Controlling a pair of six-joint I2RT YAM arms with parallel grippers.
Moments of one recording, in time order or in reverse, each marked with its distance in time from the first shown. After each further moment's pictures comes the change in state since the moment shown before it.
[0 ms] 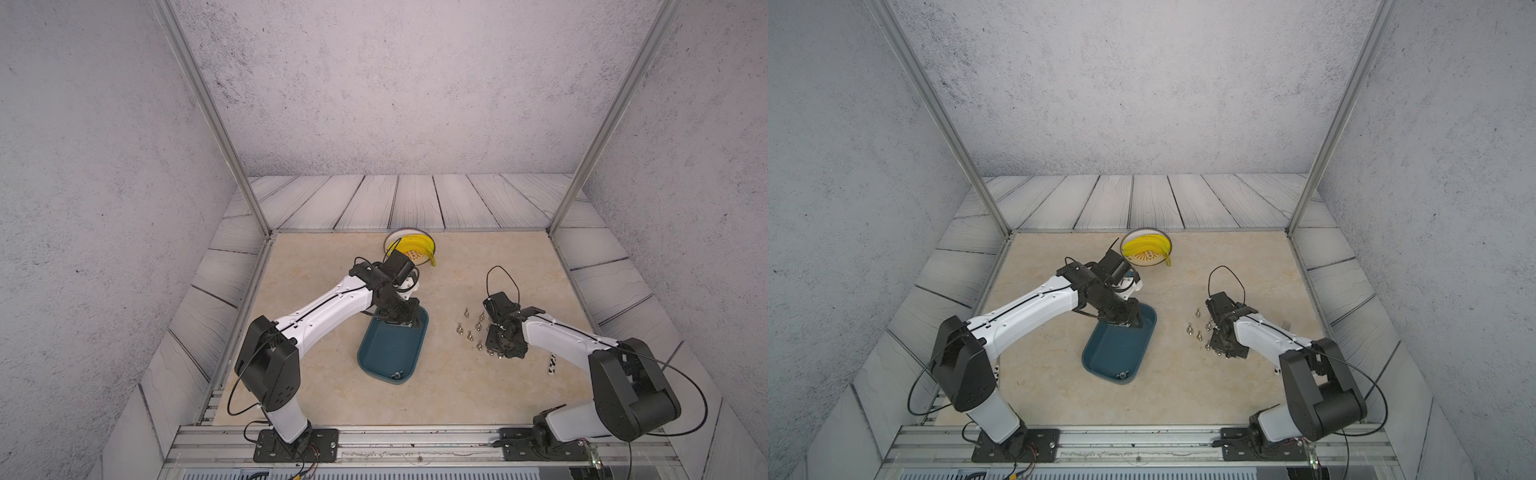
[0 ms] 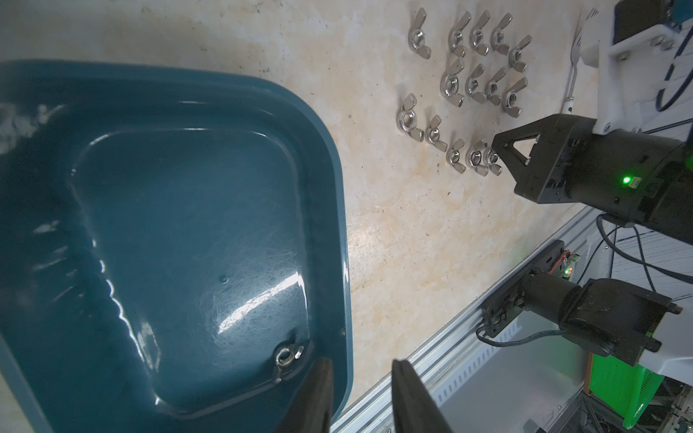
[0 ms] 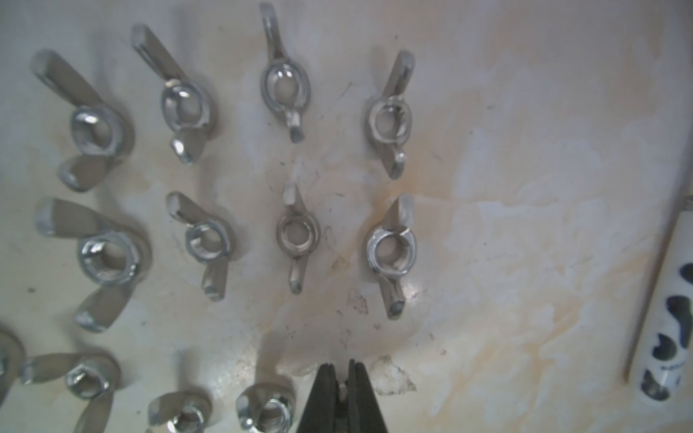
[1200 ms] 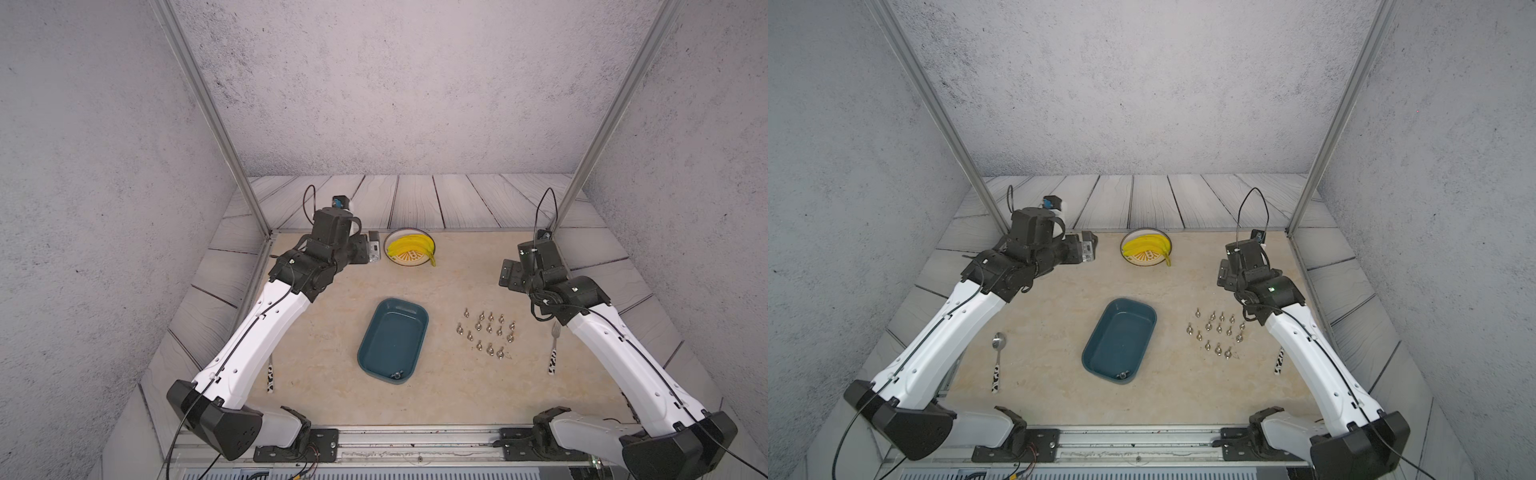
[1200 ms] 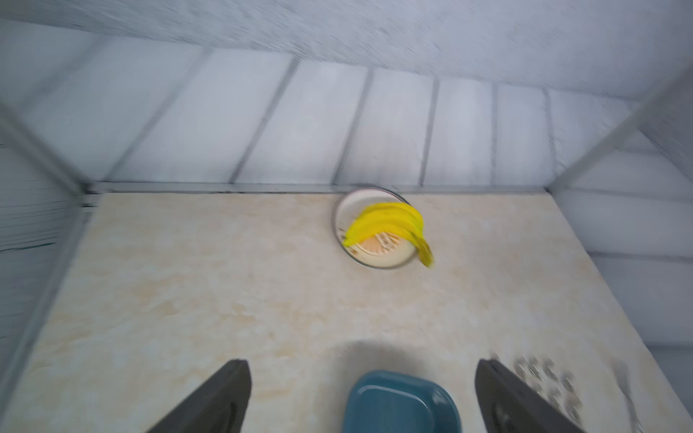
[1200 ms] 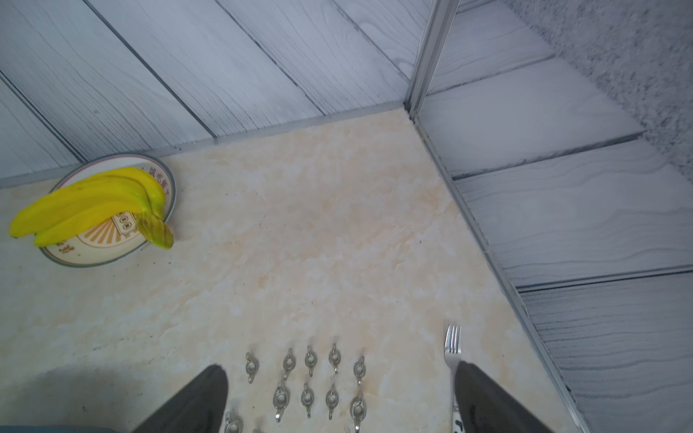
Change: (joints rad) left arm 0.265 -0.325 0.094 0.263 -0.657 0.065; right arm -0.001 -0.270 0.524 -0.134 0.285 -0.359
